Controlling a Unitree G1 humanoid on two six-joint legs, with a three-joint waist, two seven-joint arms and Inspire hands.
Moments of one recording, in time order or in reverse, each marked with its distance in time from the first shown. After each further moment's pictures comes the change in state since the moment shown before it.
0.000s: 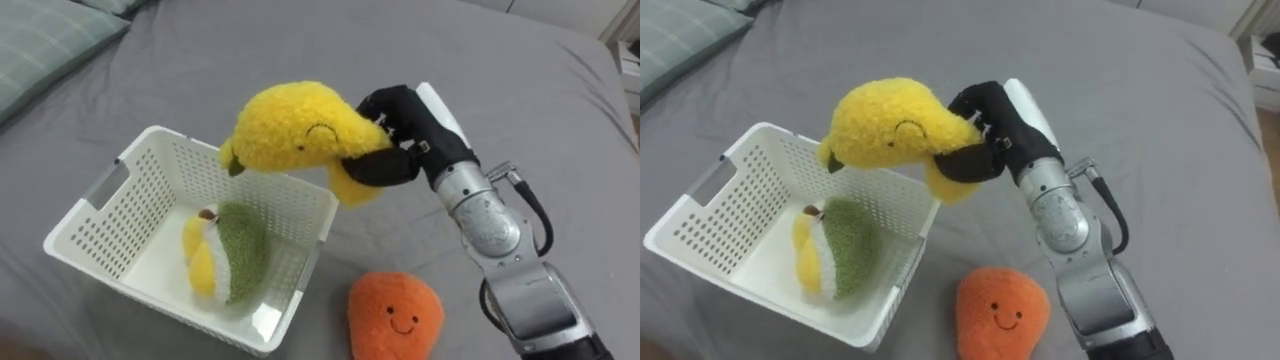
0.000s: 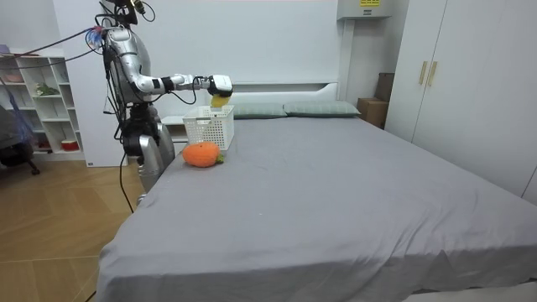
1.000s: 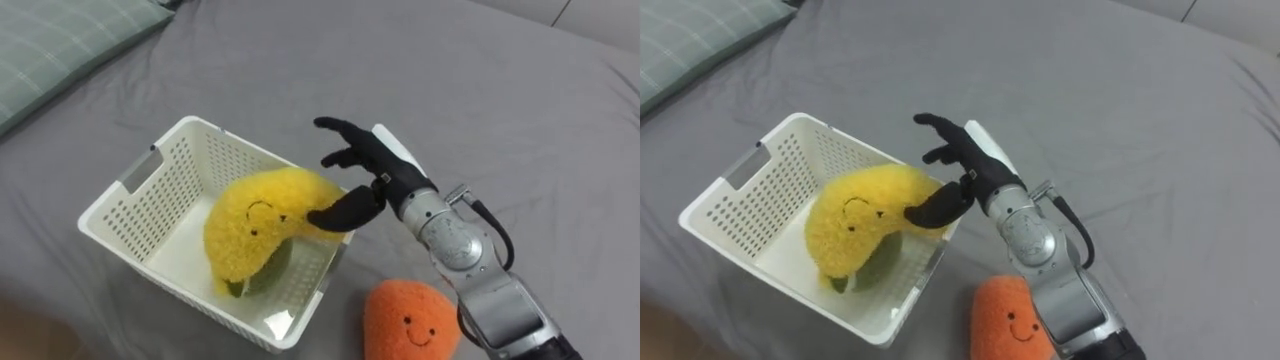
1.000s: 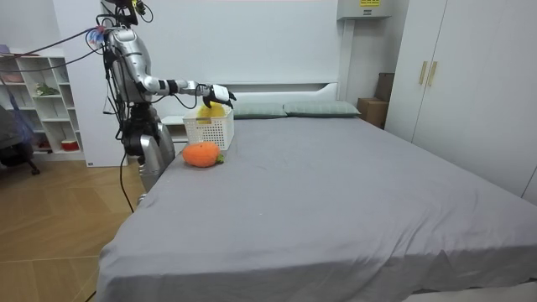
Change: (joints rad) left arm -0.017 -0.004 0.000 -0.036 0.086 0.016 -0.011; right arm -0.002 0.020 0.088 0.134 0.063 0.015 -0.014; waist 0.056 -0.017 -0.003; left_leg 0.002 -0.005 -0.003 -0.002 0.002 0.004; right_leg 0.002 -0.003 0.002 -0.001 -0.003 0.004
